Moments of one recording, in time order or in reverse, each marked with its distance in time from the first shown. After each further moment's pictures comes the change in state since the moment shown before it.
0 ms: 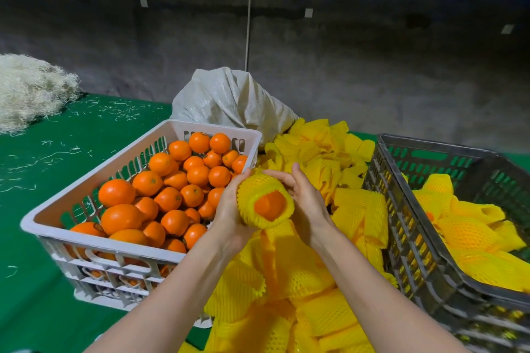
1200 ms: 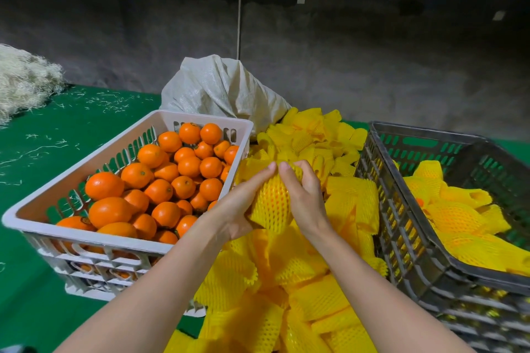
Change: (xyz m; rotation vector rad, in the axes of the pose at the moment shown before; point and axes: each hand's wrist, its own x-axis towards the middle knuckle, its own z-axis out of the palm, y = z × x) left_hand 0.006 -0.005 0.009 0.353 -0.341 -0.199; right_hand -0.009 0.012 -0.012 -0.137 0.215 -0.326
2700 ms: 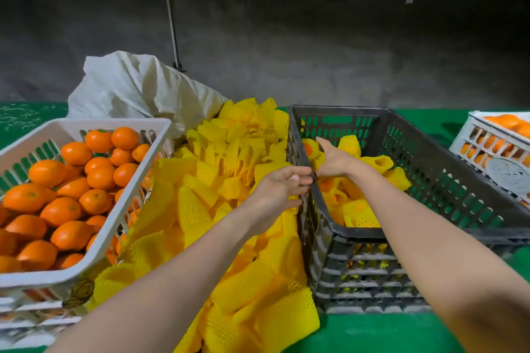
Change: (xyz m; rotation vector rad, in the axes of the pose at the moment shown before) left_hand 0.064 -0.053 0.175 0.456 -0.112 0.142; right_hand 0.078 0.033 -0.251 -1.062 -0.202 0.502
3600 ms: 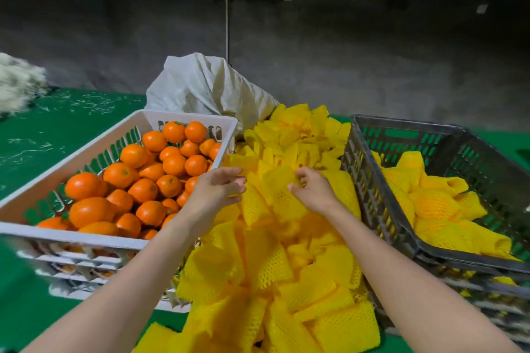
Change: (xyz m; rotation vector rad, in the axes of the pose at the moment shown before) left_hand -0.086 -0.029 -0.184 -0.079 0.500 0.031; right_hand -0.042 -0.138 0.114 0.382 0.110 -0.290
